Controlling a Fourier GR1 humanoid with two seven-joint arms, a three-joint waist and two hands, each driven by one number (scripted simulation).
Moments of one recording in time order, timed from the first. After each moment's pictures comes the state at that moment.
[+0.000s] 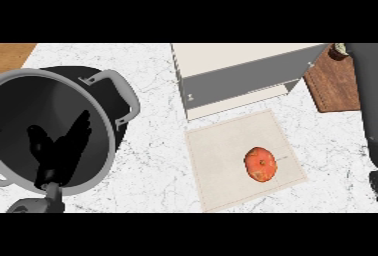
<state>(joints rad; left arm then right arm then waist) -0.05 0.29 -0.04 -1.45 0.23 0.10 0.26 -1.26 -0.34 -0.04 -1.16 0.50 0.34 0.47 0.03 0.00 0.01</state>
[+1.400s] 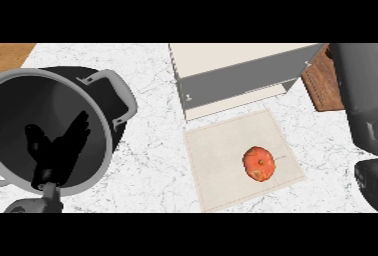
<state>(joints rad) -0.04 0.27 0.00 -1.45 0.21 0.07 0.29 -1.38 -0.28 -0.22 -0.81 0.45 0.11 0.30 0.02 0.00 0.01</state>
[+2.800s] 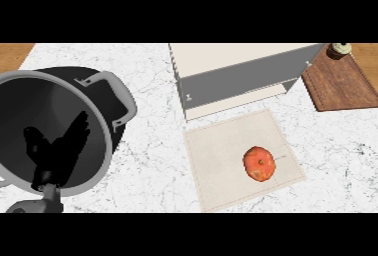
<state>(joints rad) -0.04 0.25 0.02 -1.46 0.19 0.04 0.27 -1.37 -0.69 -0.62 -0.59 0.20 0.01 0.29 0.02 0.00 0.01</state>
